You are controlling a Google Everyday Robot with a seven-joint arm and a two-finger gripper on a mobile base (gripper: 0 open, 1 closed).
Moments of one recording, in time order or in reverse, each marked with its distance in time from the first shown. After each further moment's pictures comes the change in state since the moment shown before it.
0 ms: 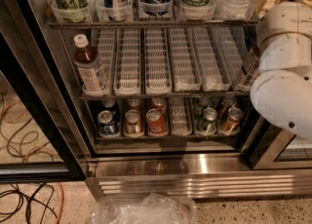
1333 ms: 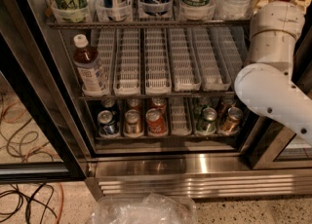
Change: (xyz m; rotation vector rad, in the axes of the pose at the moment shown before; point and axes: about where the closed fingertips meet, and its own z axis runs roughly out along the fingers) arm 0.026 -0.008 0.022 0.097 -0.056 -0.021
